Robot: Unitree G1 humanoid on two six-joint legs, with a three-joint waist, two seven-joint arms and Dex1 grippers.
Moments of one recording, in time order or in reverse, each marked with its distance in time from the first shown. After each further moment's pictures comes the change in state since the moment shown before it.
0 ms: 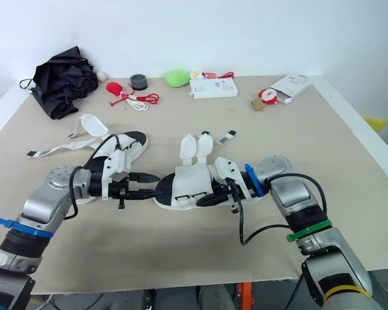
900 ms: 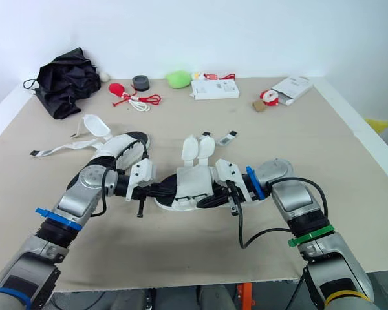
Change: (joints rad) left arm -0.088 -0.180 -0.112 0.252 0.171 -0.164 -0.029; right arm 0.040 -0.002 -0.028 -0.062 -0.020 0.041 -0.022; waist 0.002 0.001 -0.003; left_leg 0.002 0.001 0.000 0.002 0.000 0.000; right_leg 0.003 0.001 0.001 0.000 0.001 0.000
